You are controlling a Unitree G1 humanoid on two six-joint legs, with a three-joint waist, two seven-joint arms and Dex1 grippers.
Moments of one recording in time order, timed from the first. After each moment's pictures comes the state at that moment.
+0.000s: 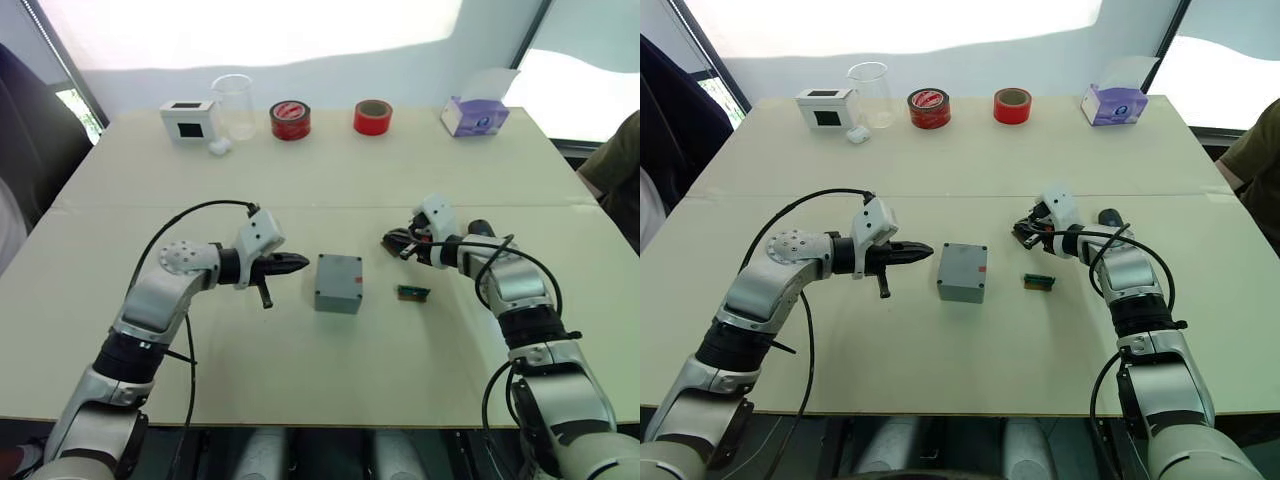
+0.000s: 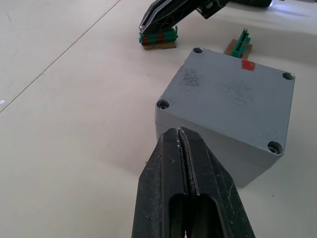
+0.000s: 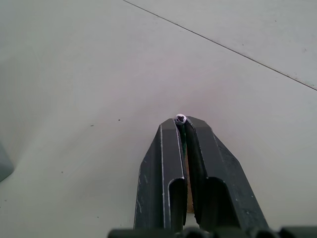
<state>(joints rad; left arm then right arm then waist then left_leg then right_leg) -0.53 0.56 -0.18 -0.09 -0.27 0.53 -0.98 -0.68 -0.50 0.06 0.42 0.18 0.44 0.75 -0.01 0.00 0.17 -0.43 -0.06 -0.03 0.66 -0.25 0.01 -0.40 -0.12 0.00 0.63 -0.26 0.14</state>
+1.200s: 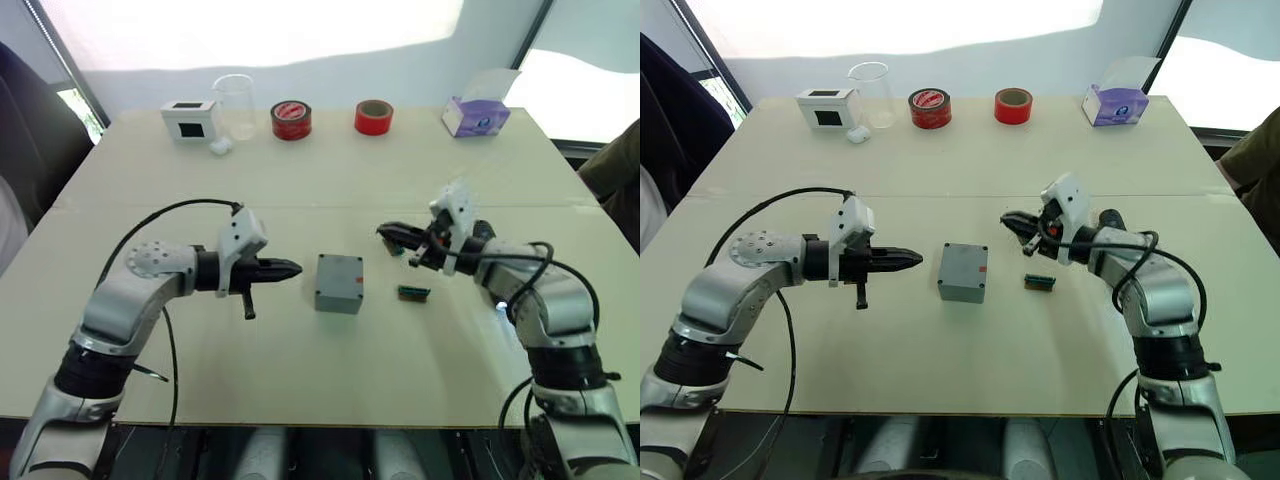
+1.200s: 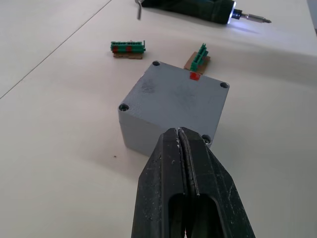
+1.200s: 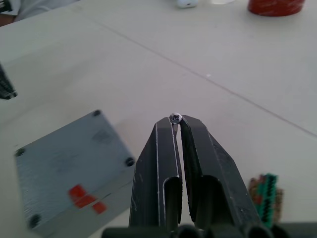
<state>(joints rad) -0.47 0.67 -0.10 -0.29 -0.44 0.68 -1.04 -0.43 -0.54 -0.04 -0.22 0.43 0.72 0.79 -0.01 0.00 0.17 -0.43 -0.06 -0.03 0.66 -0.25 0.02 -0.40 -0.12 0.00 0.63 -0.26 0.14</state>
